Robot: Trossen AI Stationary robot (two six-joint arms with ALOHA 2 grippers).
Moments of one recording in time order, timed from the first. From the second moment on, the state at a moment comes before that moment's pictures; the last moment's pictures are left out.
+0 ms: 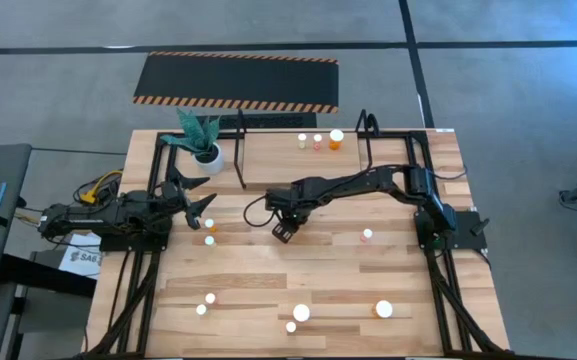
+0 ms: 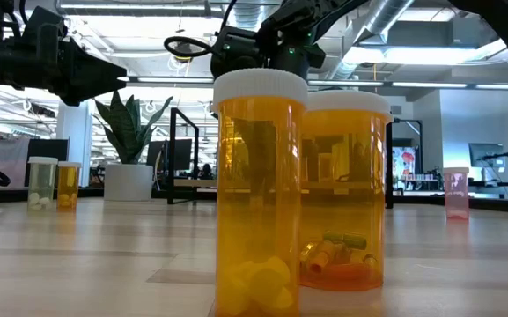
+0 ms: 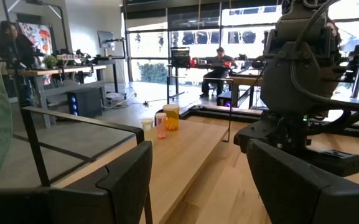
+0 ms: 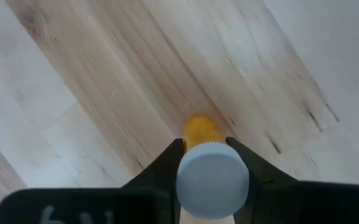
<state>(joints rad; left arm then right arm) 0.01 0.01 0.01 0.08 -0.43 0.03 -0.06 2.15 1.64 -0.78 -0.08 0.59</state>
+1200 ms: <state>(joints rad) 0.01 0.01 0.01 0.08 -0.43 0.03 -0.26 2.15 1.89 -1.01 0.03 -0.16</state>
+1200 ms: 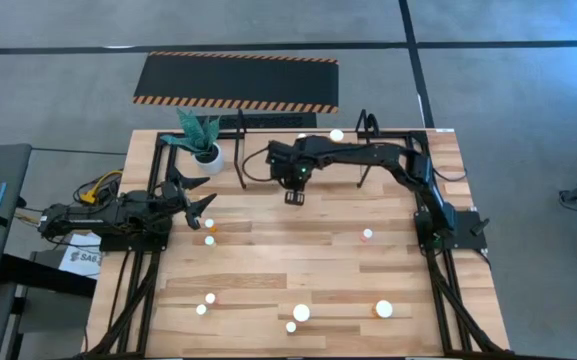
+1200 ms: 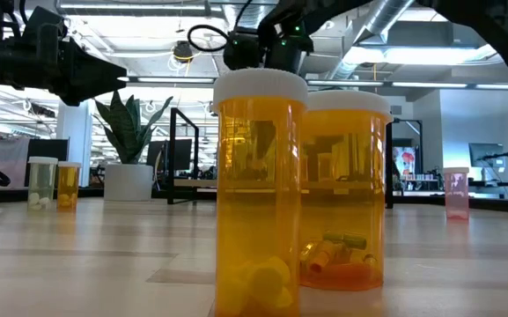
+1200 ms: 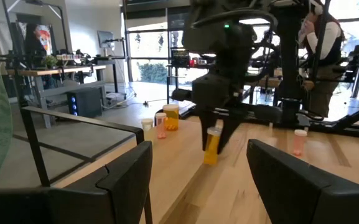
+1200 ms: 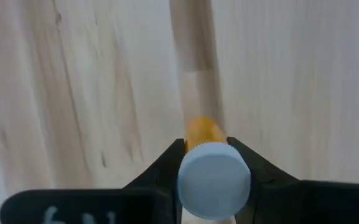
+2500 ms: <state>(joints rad) 0.01 0.01 0.01 0.08 -0.43 0.03 -0.45 2.17 1.89 -0.90 -0.13 -1.01</state>
